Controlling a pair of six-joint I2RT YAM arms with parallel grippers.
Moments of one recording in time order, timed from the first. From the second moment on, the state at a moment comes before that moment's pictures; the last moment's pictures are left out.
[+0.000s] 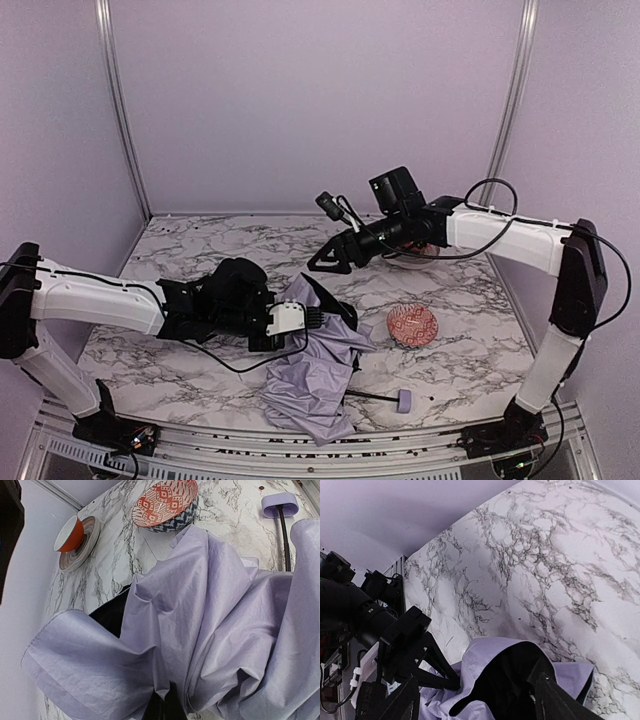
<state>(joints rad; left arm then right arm) -1.03 1.53 0.87 -0.02 0.02 0.69 0.68 1.74 1.45 -0.40 -0.70 0.06</state>
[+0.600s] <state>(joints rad) -1.03 1.46 0.81 0.07 -0.08 0.57 0.70 1.81 1.31 -0.30 -0.78 0.18</state>
